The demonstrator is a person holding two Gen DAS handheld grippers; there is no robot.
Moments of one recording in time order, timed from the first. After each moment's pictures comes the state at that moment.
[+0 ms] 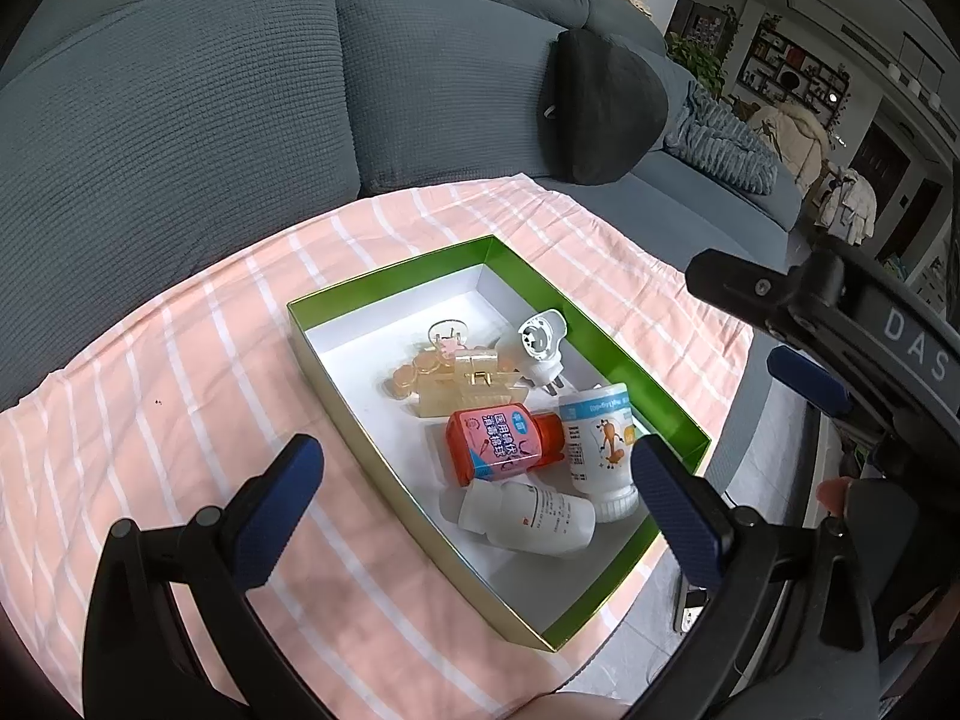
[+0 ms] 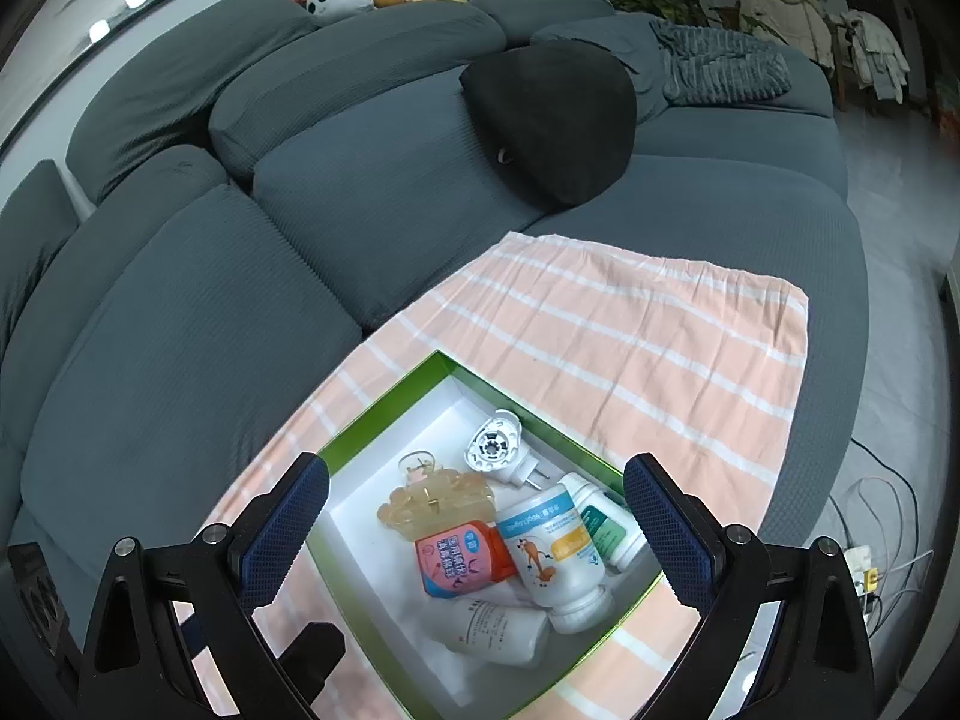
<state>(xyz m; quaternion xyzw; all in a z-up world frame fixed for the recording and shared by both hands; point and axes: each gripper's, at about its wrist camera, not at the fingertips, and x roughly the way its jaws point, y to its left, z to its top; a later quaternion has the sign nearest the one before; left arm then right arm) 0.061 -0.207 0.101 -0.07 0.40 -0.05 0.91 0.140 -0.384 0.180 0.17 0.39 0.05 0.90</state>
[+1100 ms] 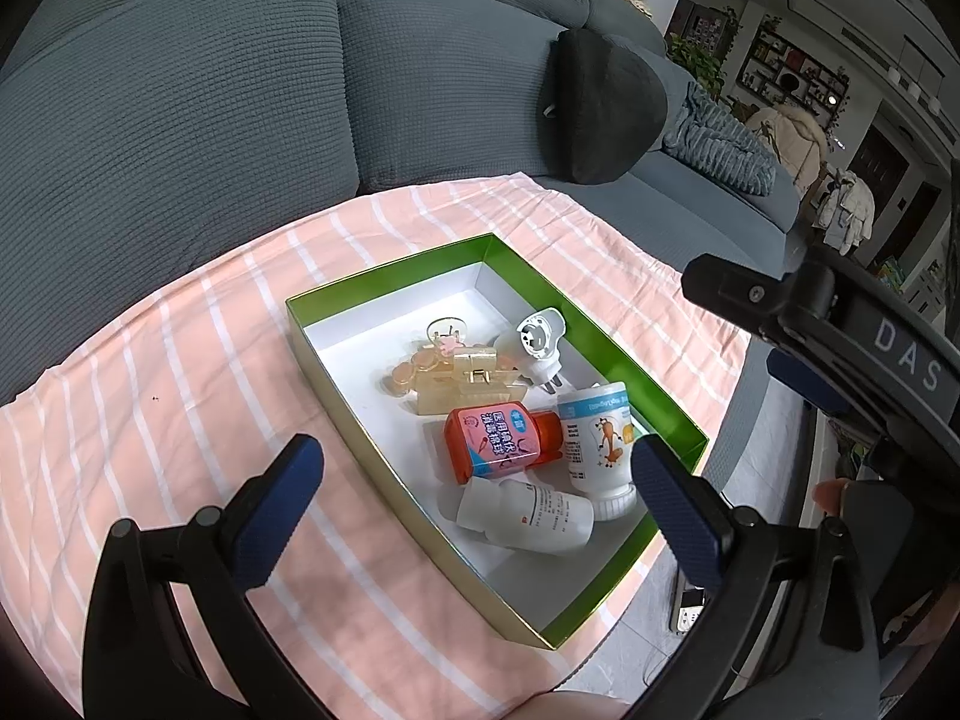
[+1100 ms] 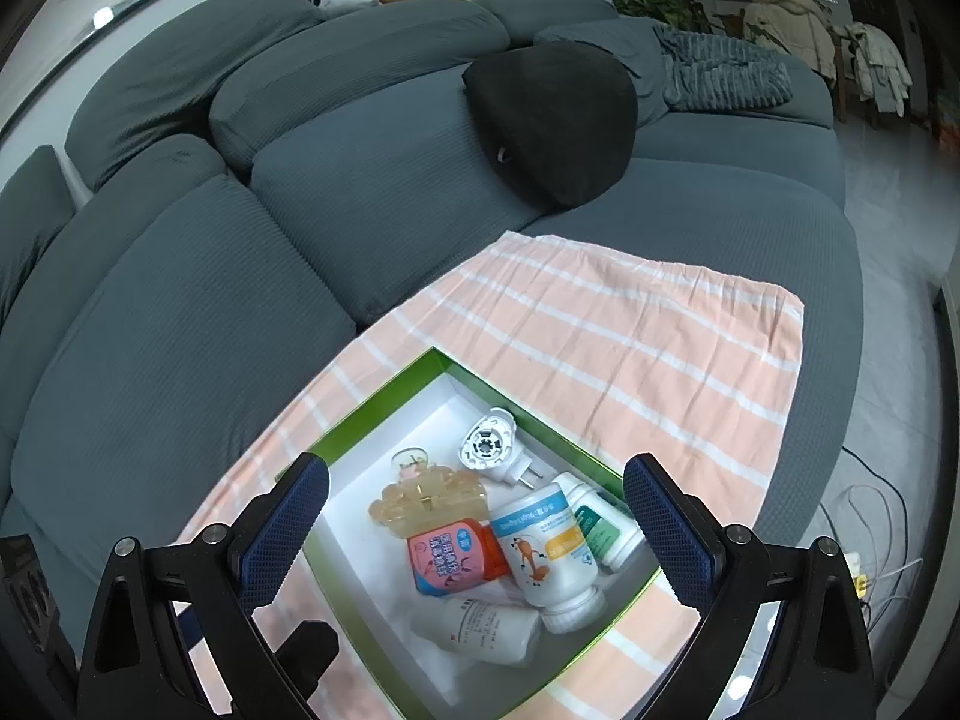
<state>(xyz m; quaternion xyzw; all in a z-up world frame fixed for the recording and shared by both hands) 0.061 -0.205 0.101 -0.07 0.40 -0.05 0.91 0.145 -0.383 0.181 0.15 0.40 0.05 0.90</state>
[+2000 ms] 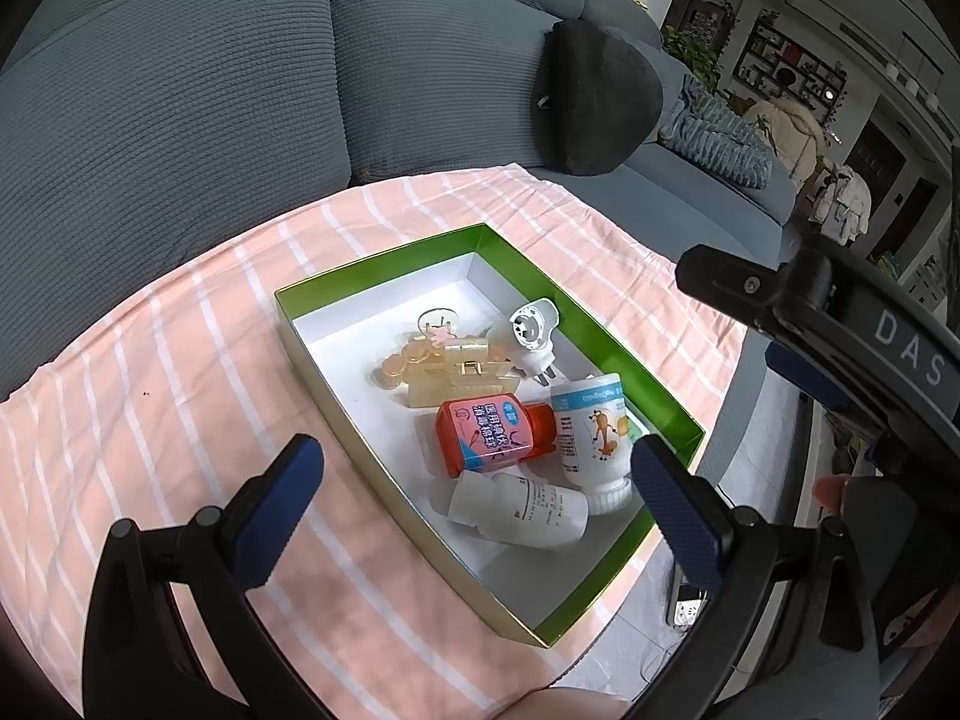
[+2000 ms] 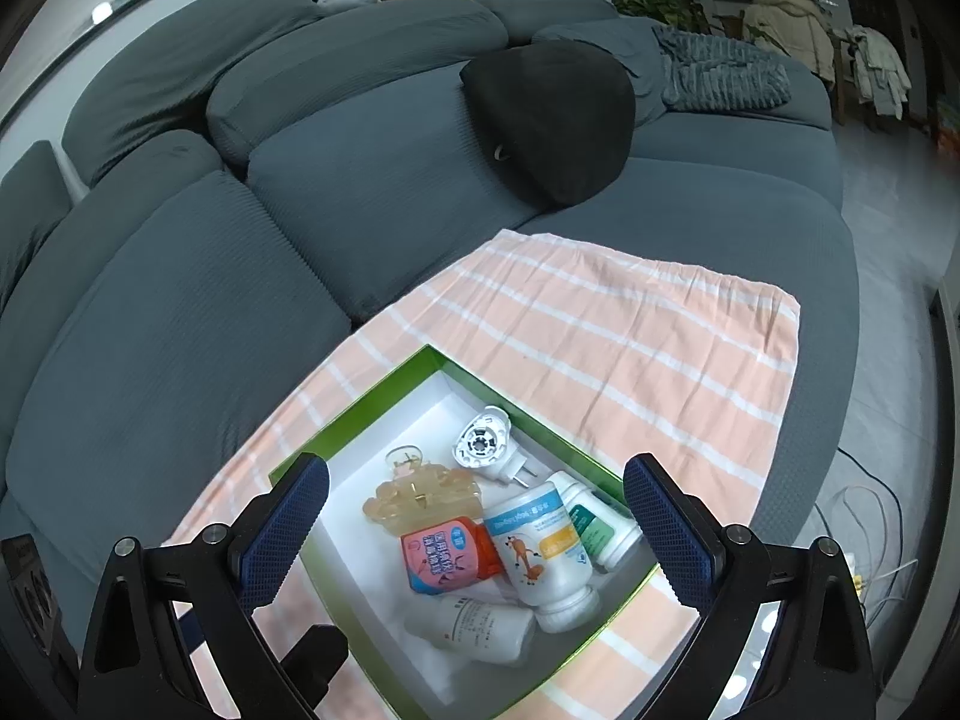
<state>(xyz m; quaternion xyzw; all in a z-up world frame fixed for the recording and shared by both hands) 0.063 -0.209 0.095 -0.07 0.41 -0.06 0.91 0.144 -0.384 0.180 0.15 0.40 0.05 0.90</state>
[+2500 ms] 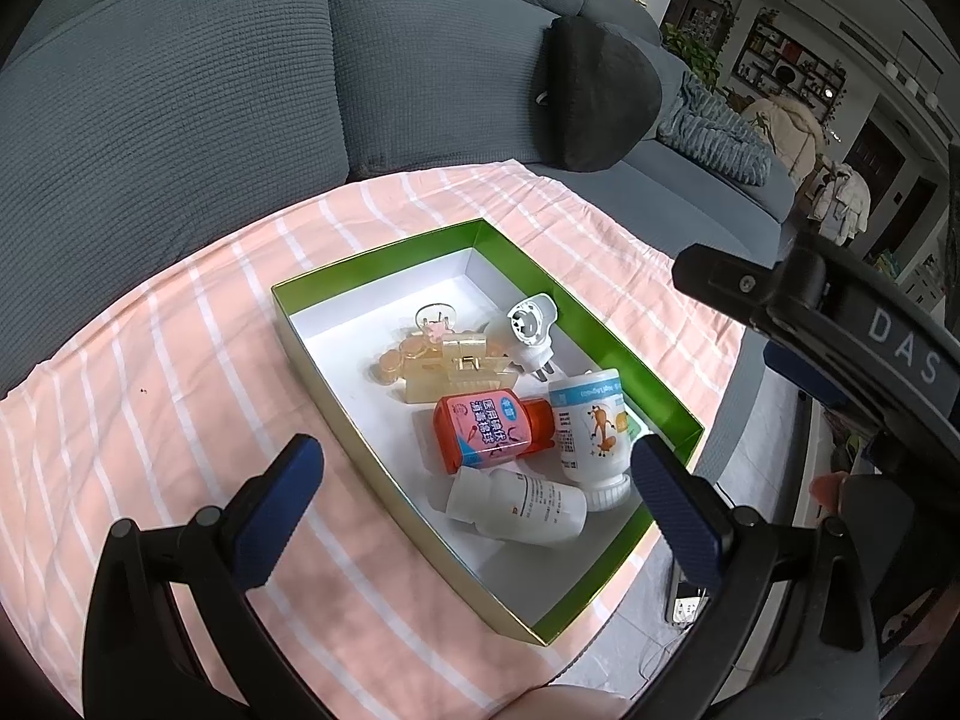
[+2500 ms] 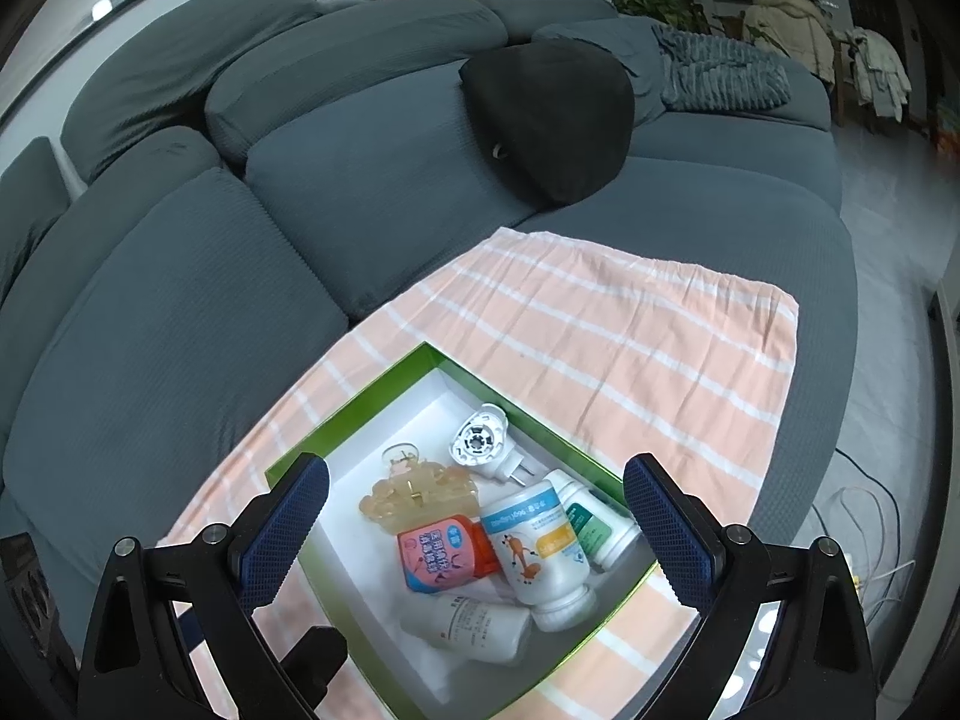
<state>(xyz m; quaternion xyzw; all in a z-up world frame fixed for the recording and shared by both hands) 0.062 -0.211 0.095 -0.07 0.42 -0.06 0.90 0.148 -0.385 0.178 0.14 0.40 0.05 0.90</state>
